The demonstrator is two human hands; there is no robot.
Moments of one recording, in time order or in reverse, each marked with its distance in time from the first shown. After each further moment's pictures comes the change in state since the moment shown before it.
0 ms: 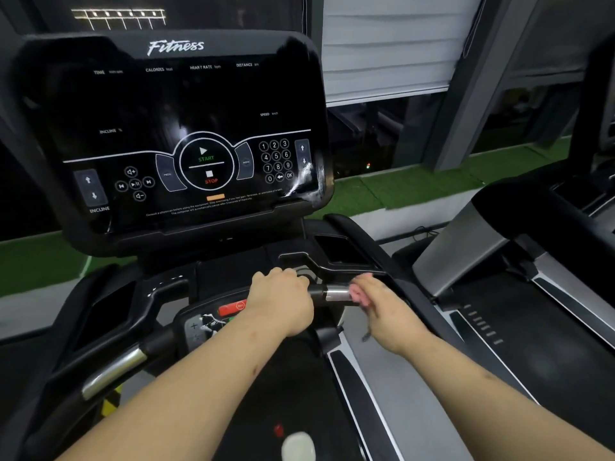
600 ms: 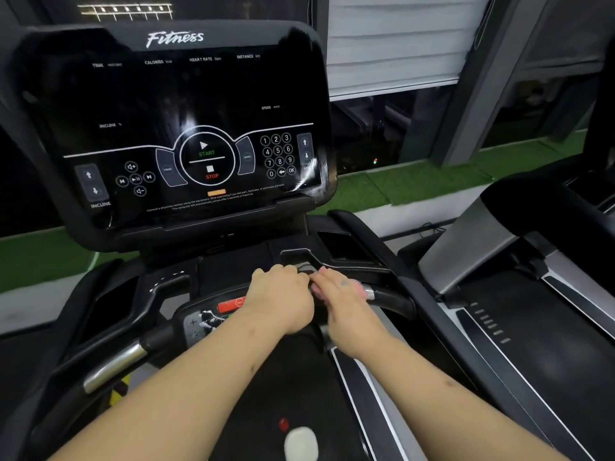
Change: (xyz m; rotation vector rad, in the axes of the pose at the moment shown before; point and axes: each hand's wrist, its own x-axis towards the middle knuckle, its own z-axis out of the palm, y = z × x) left_hand 0.000 0.004 -0.002 0.026 0.001 -0.016; right_hand 0.012 -0.059 0.045 -0.044 0.116 -0.270
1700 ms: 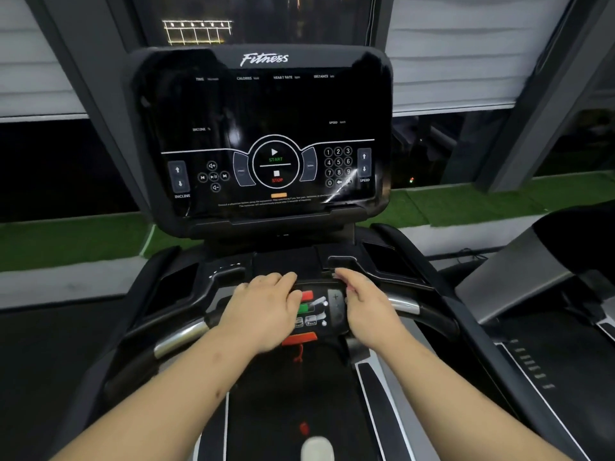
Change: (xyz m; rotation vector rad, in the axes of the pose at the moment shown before) left_hand -0.072 -0.095 0.016 -0.237 0.136 -0.156; right_hand 0.019 -0.073 -0.005 0.311 0.001 0.205
